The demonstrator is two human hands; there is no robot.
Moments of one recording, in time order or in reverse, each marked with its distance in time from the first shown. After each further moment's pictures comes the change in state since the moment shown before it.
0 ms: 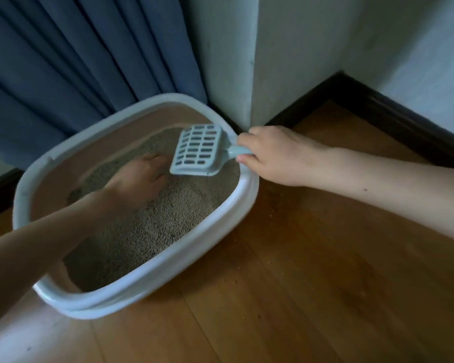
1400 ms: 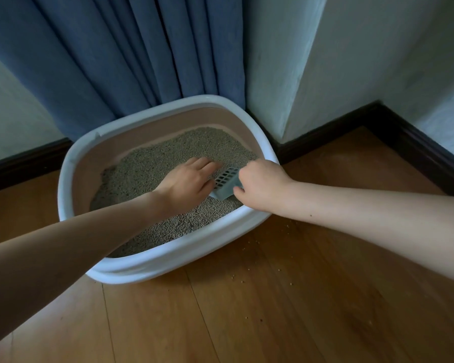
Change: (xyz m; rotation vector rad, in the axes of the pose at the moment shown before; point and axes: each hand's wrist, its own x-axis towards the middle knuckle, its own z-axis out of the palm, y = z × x) left_hand -0.020 0.027 0.029 0.074 0.105 0.077; right_hand 0.030 -0.052 0.057 -0.211 -0.134 -0.007
